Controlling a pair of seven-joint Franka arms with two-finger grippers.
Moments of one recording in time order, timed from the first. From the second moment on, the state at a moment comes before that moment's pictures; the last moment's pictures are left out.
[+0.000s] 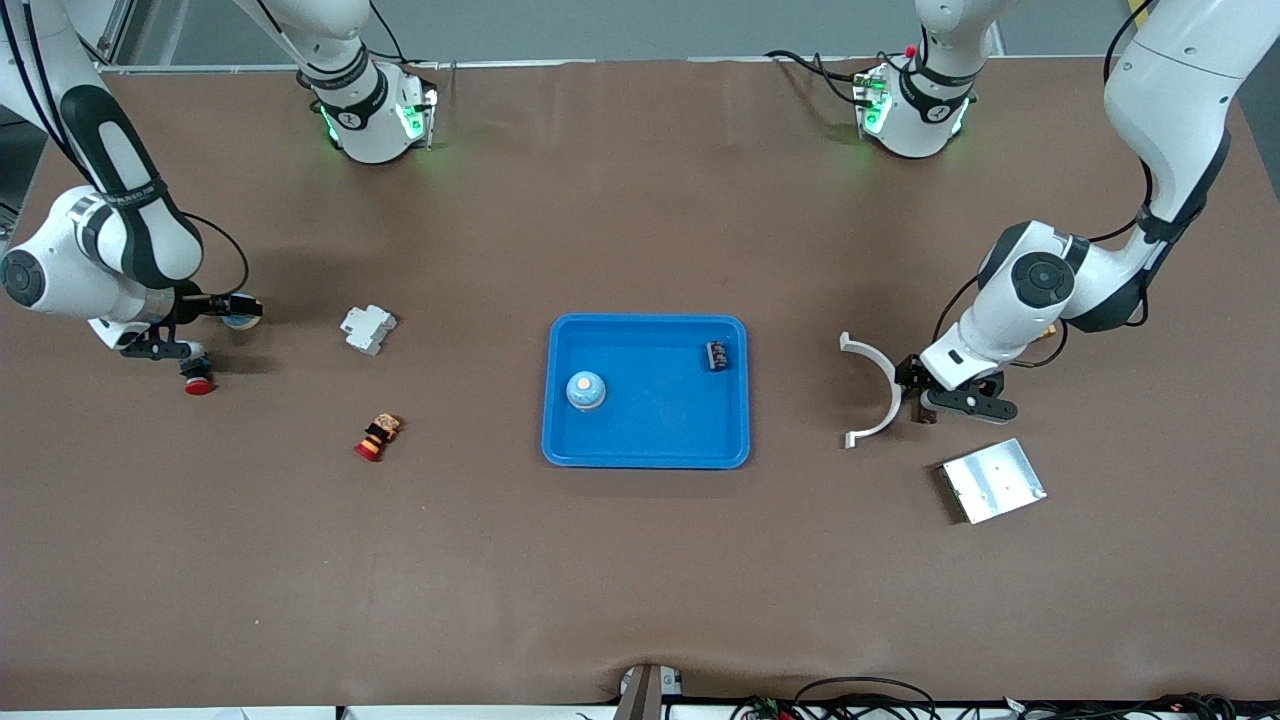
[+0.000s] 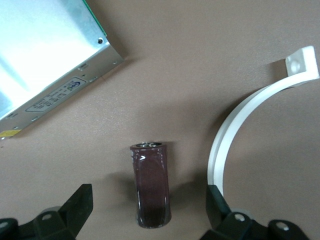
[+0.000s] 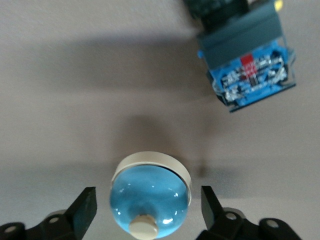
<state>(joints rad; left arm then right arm) 0.52 0.49 -0.57 -2.25 0.67 2.73 -0.34 -0.47 0.36 -0.01 -2.30 -0.04 2.33 -0.38</state>
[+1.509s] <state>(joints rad) 0.53 0.48 -0.67 -2.14 0.63 2.56 -0.39 0.03 0.31 0.07 -1.88 0.18 1.92 -0.09</state>
